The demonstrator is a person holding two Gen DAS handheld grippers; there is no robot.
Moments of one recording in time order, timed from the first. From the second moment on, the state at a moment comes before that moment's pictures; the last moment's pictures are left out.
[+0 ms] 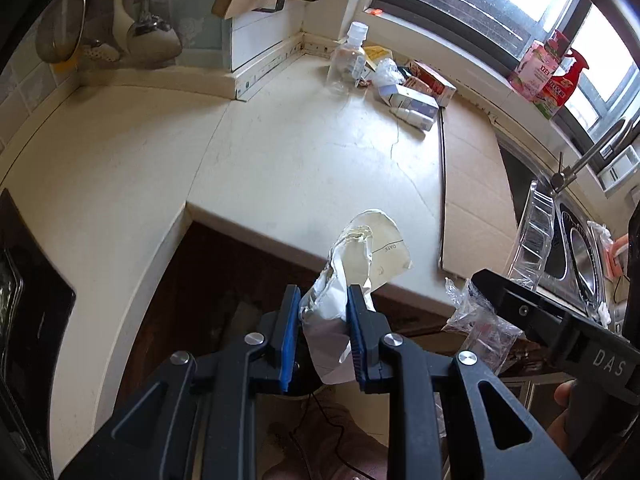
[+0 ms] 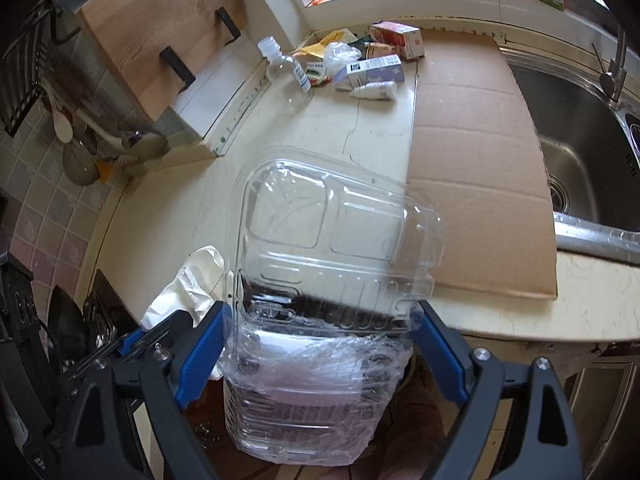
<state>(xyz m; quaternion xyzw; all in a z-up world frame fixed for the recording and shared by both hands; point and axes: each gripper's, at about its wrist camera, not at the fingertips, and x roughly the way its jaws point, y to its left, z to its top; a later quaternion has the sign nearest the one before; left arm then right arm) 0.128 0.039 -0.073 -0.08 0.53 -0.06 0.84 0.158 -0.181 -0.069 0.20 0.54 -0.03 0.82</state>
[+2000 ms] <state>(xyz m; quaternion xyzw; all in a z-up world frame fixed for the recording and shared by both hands) 0.079 0.054 -0.569 0.01 0.69 -0.06 0.72 0.089 -0.126 -0.557 0.05 0.55 -0.01 0.83</state>
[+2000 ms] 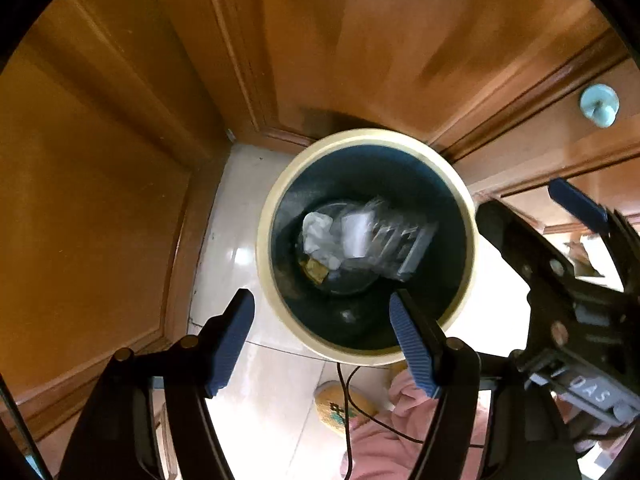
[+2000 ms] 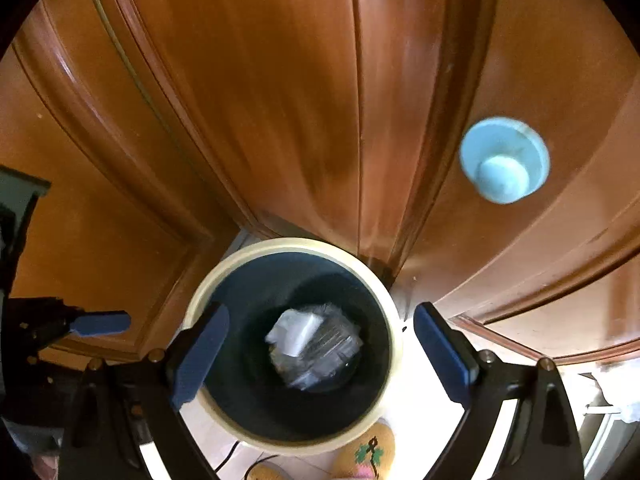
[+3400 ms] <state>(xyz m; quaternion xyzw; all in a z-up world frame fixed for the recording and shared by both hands) 0.014 0.097 -0.022 -0.04 0.44 -0.06 0.90 0.049 -0.111 -0.010 0.10 0.37 0.02 0.93</state>
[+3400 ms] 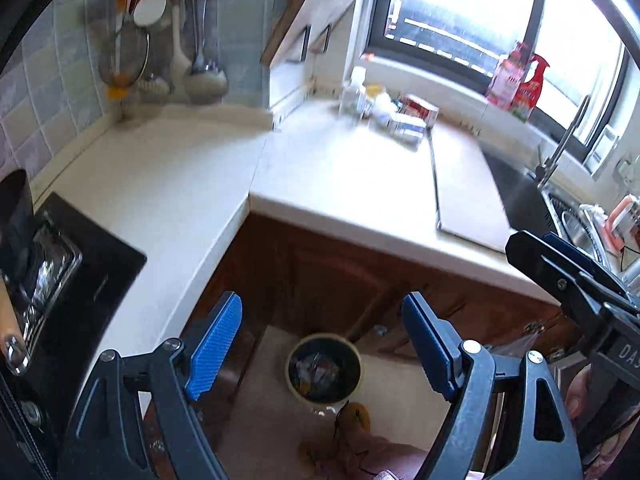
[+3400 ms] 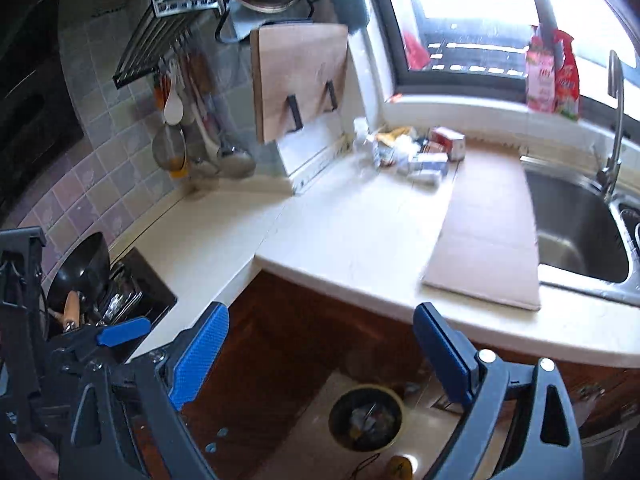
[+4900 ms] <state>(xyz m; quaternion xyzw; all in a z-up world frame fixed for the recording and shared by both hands) 0.494 -0.044 -0.061 0.04 0.45 0.04 0.89 0.453 -0.402 -0.046 0.05 0.47 -0.05 0.88</state>
